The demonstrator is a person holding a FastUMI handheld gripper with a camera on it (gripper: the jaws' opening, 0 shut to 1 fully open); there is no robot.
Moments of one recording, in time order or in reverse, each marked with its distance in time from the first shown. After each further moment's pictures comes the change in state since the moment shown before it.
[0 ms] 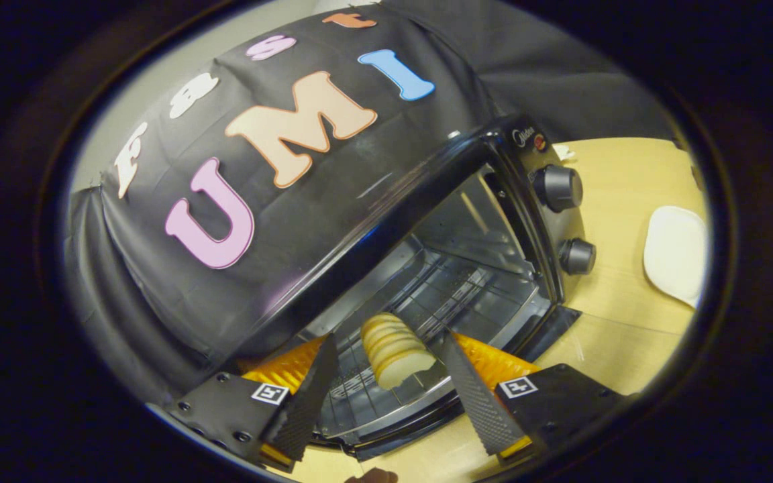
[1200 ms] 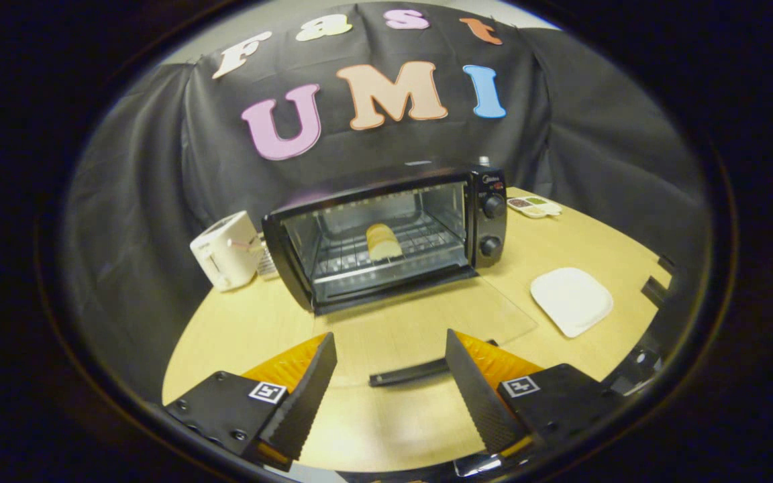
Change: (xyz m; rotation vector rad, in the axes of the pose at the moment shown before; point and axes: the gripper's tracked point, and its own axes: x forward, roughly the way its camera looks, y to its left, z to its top) arm -0.217 -0.059 -0.065 -0.602 0.168 -0.055
